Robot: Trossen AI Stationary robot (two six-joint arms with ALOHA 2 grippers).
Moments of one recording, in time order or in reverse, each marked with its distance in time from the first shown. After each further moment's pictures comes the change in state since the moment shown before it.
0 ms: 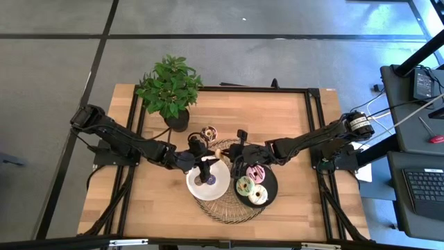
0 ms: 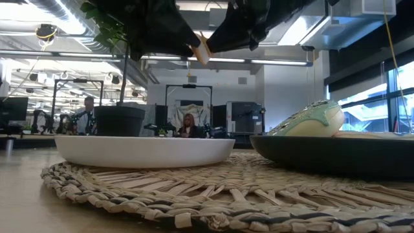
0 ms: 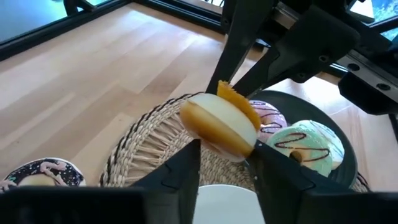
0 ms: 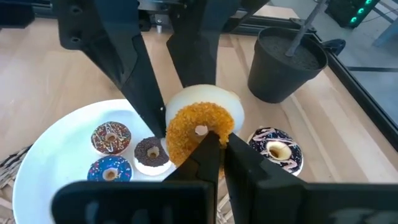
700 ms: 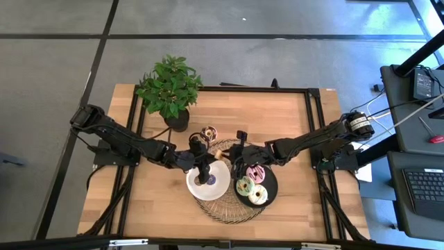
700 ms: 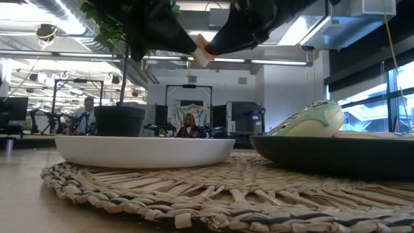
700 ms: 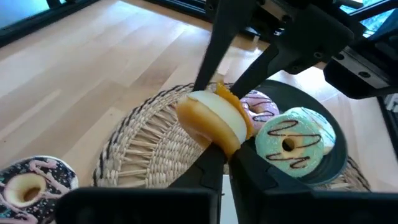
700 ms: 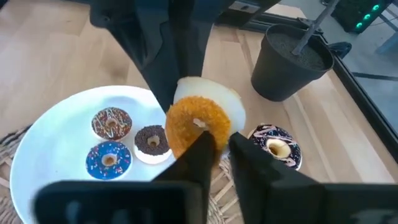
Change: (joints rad) left arm 0.001 -0.008 0.000 -0.024 0.066 0.021; right arm 0.001 -0.001 0.000 -0.032 -0.010 -0.056
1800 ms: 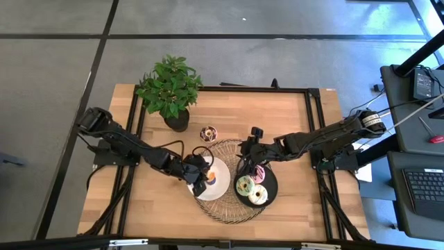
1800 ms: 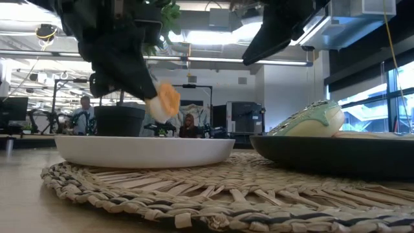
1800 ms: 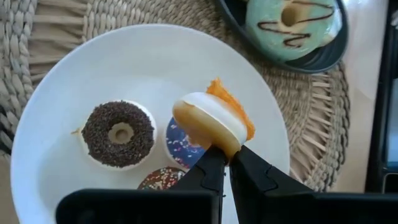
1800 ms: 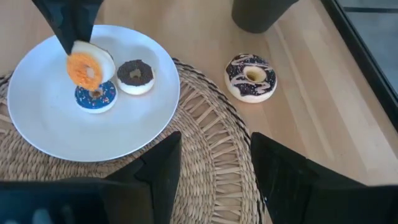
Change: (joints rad) left arm -0.066 0.111 0.001 -0.194 0.273 -0.391; right arm 0.002 -0.149 0.000 -0.393 0.013 0.191
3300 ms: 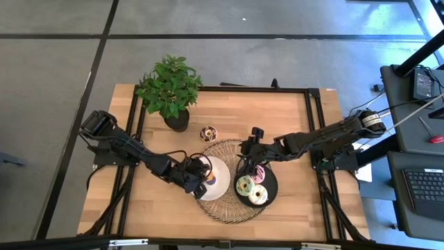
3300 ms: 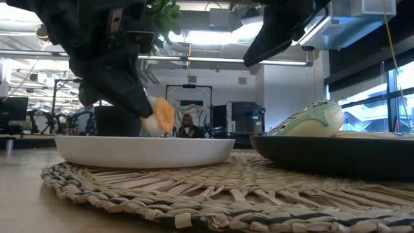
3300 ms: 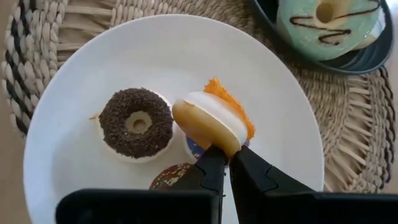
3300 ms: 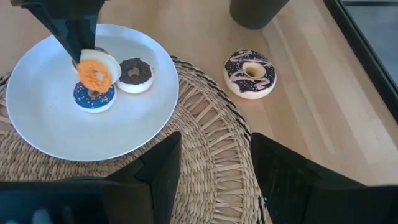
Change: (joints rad) left arm -0.065 0.069 -0.002 0.000 -0.162 -0.086; right arm 0.000 0.000 0.000 -0.012 0.002 0.026
